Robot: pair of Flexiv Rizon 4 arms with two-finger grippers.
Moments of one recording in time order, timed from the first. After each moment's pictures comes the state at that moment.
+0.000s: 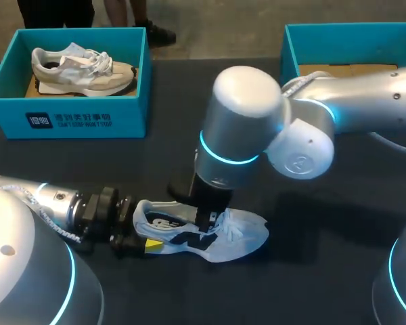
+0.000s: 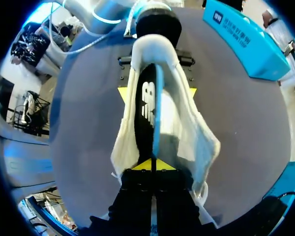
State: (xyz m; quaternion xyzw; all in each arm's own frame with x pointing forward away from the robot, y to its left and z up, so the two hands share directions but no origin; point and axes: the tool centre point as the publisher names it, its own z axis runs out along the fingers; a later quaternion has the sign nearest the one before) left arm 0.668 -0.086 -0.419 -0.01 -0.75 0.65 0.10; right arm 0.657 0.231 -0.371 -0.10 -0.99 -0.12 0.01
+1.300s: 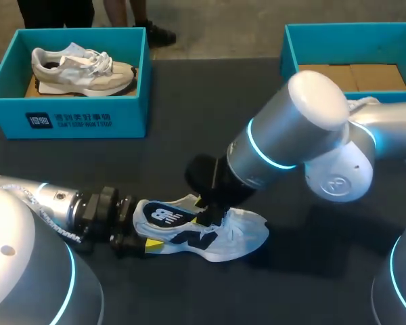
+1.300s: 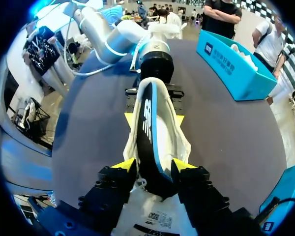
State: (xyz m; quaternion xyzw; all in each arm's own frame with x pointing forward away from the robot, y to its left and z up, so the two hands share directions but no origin) left arm 0.669 -0.087 -0.419 -0.01 -0.75 0.65 0.10; right arm 0.665 0.237 -0.337 -0.08 -0.97 -0.24 -0.02
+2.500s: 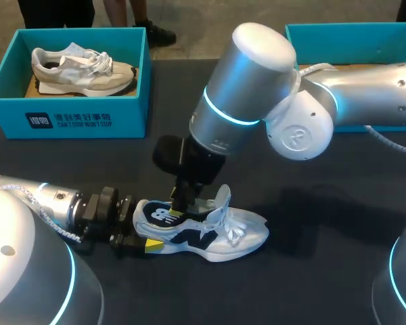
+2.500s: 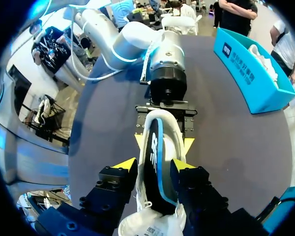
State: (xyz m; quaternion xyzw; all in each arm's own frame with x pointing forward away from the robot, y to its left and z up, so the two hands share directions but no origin) left arm 0.669 -0.087 -0.419 -0.01 -0.75 0.65 0.10; right arm 0.670 0.282 -0.313 -0.05 -0.97 -0.21 0.07
